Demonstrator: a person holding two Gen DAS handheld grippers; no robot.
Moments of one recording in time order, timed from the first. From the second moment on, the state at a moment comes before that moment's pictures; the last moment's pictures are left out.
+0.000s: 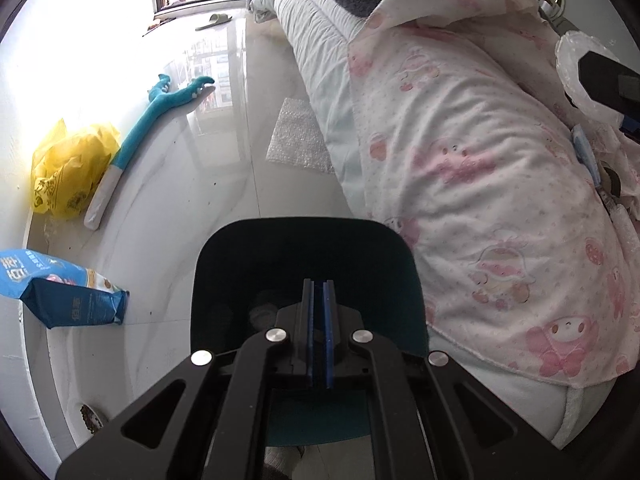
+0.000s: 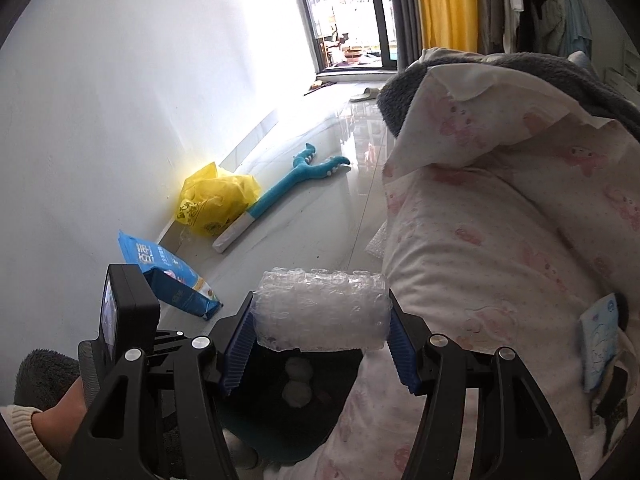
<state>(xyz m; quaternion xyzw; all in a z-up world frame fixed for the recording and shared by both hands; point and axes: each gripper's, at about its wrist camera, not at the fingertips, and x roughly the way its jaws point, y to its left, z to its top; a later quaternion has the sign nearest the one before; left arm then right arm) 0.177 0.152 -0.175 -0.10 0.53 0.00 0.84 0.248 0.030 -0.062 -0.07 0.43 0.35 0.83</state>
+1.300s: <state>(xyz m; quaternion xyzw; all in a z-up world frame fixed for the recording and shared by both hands) 0.086 0.236 -0.051 -0.08 0.30 0.08 0.95 0.230 0.143 -0.229 -0.16 0.59 0.33 0.72</state>
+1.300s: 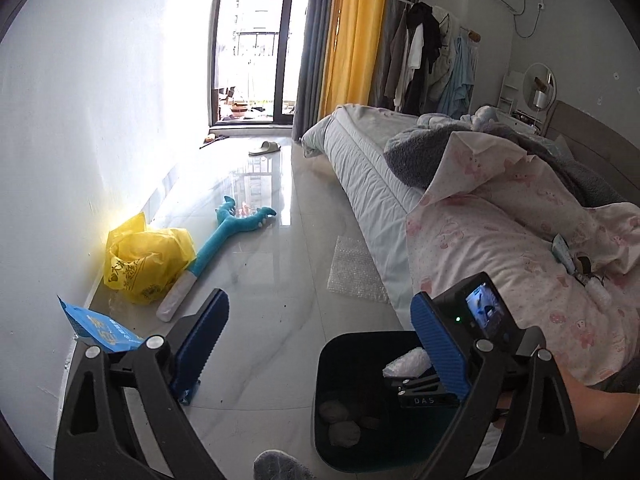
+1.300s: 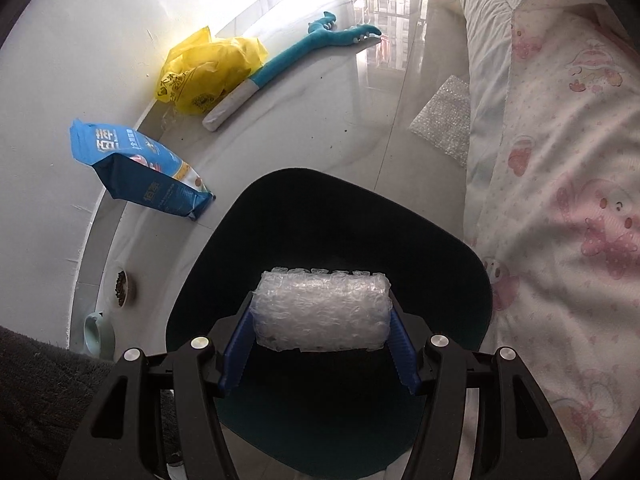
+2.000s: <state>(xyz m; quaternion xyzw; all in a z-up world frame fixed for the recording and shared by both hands) 0.084 0.203 0.005 -0.08 0.23 0.04 0.97 0.216 0.118 -0.169 -0.17 0.52 0.34 0.76</state>
